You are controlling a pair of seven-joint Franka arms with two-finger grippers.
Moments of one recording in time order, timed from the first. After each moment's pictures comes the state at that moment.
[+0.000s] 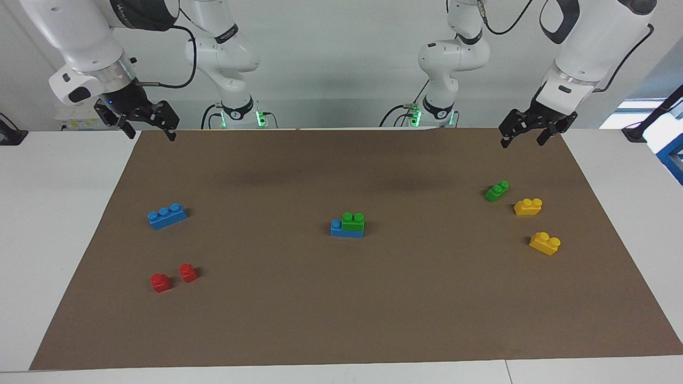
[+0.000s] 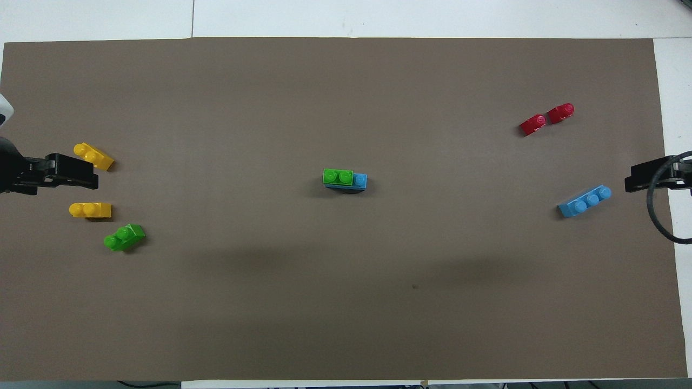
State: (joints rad) left arm 0.04 -0.08 -0.10 -1.70 -0.03 1.60 -0.06; right arm -0.13 -0.09 0.05 -1.69 -0.01 1.54 0.03
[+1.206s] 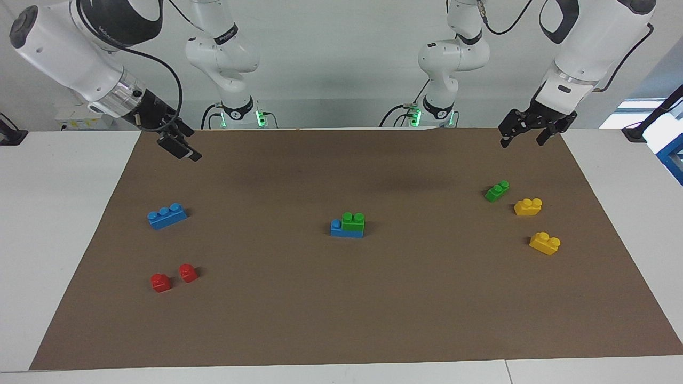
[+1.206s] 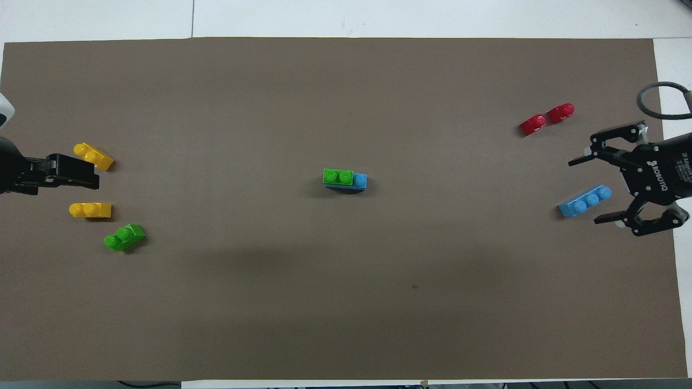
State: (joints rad) left arm 0.04 -0.08 -0.10 -1.70 -0.03 1.60 -0.06; right arm -0.18 -0.03 0.04 -1.77 0.46 1.54 1.06
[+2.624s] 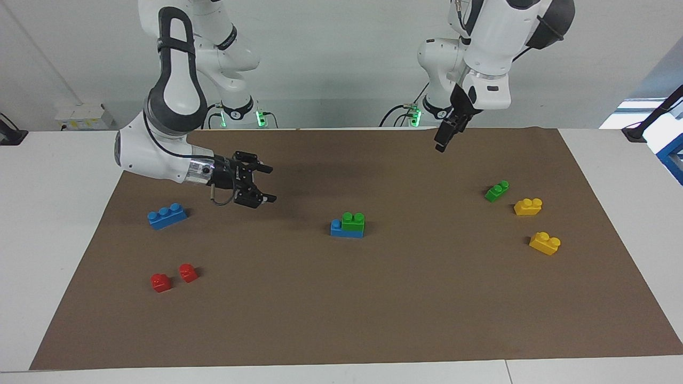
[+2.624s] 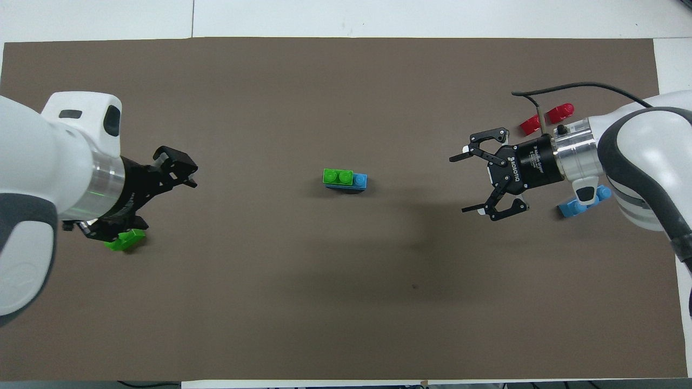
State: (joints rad) left arm -0.27 -0.11 -0.13 -1.78 -0.06 1.72 -1.25; right arm -0.01 0.17 0.06 -1.94 0.93 1.81 1.08
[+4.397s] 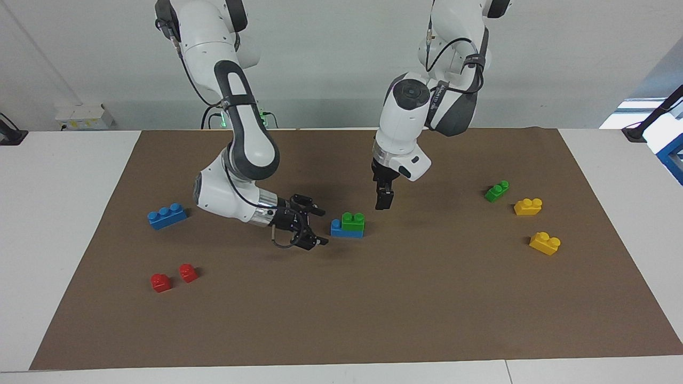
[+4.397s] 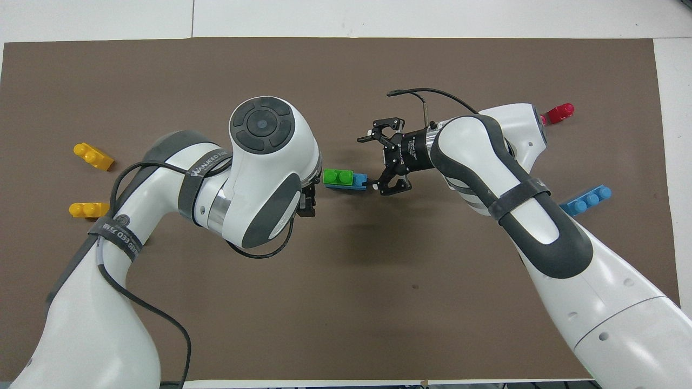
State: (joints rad) left arm -0.49 0.35 -0.13 -1.65 0.00 2.02 -2.16; right arm 0.28 0.47 0.06 -1.79 1.12 2.21 1.06
